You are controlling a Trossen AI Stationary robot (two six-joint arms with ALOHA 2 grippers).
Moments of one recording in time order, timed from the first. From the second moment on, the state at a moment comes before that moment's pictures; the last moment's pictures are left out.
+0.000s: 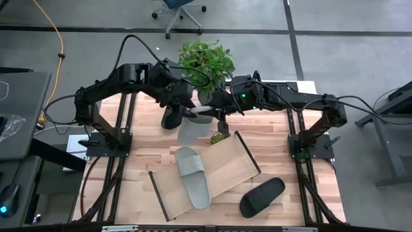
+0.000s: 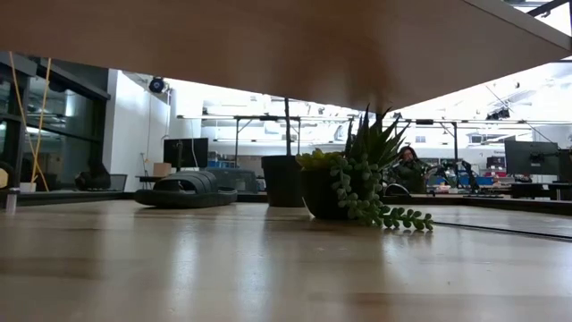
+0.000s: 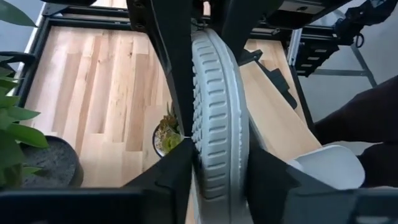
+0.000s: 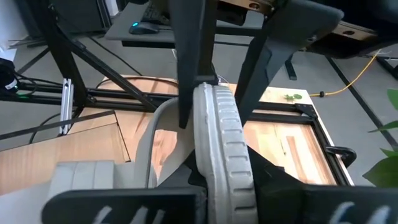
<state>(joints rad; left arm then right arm) 0.27 1.59 2.03 -1.21 0.25 0.05 -0.05 1.60 1.73 -0.51 -0.09 -0.11</state>
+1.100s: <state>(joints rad) 0.28 1.58 2.05 -1.37 0.14 0.03 -0.07 1.34 1.73 -0.53 0.01 -0.05</state>
